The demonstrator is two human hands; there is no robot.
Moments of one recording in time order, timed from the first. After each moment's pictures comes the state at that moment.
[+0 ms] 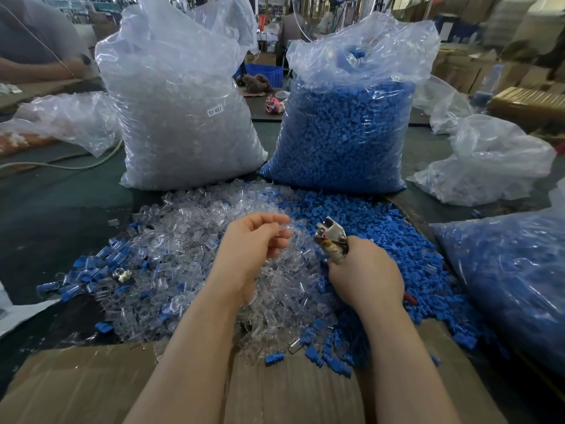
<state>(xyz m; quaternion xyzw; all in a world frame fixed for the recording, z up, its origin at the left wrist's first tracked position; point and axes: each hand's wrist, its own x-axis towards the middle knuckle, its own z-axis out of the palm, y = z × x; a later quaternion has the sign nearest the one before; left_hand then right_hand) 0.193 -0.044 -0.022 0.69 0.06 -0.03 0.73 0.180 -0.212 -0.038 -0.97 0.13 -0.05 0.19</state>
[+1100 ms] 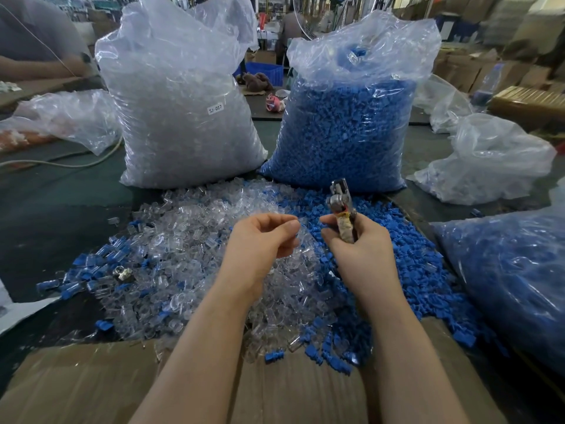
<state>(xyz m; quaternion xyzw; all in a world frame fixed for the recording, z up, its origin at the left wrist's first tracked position) 0.190 -0.055 -0.022 0.68 0.05 -0.01 0.73 0.179 -0.206 -0.031 -0.80 0.05 -0.14 0.58</state>
